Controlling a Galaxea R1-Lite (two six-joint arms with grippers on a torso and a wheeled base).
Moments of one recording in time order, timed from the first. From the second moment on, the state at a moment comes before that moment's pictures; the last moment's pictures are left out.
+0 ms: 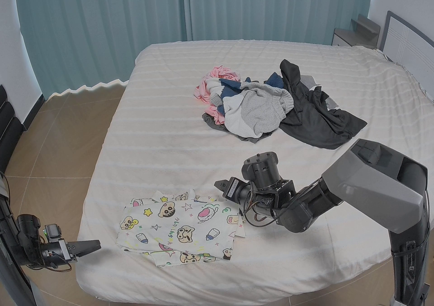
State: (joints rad) left arm 0.57 2.18 -0.11 -0.97 -1.36 0.09; right arm 0.67 2.39 -1.24 -0.62 -0.14 0.86
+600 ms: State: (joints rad) left arm 0.57 2.18 -0.11 -0.97 -1.36 0.09; right arm 0.83 2.16 -0.79 -0.81 -0.12 0.83
